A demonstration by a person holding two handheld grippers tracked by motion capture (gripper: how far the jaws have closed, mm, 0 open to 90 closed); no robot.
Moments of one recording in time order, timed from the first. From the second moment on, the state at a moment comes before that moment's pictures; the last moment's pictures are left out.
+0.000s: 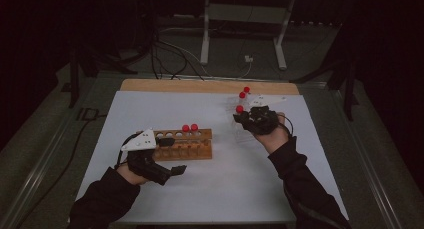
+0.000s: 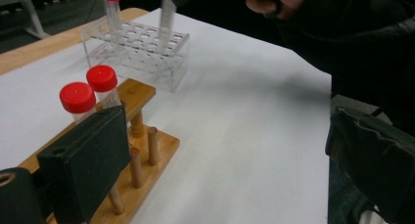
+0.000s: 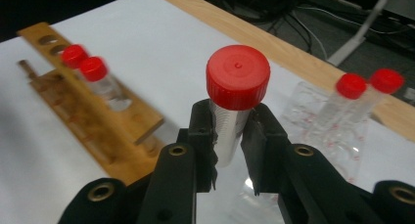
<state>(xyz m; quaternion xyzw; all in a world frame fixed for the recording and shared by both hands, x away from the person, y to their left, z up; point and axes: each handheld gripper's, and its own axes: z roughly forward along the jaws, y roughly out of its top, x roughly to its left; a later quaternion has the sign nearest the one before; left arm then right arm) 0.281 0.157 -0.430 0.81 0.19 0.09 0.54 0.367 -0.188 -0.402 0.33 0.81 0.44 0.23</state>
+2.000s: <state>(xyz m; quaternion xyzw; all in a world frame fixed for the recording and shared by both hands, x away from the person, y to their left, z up) 0.281 0.087 -0.434 0.84 0.10 0.09 0.52 0.269 -0.126 -0.449 0.20 0.87 0.43 0.10</state>
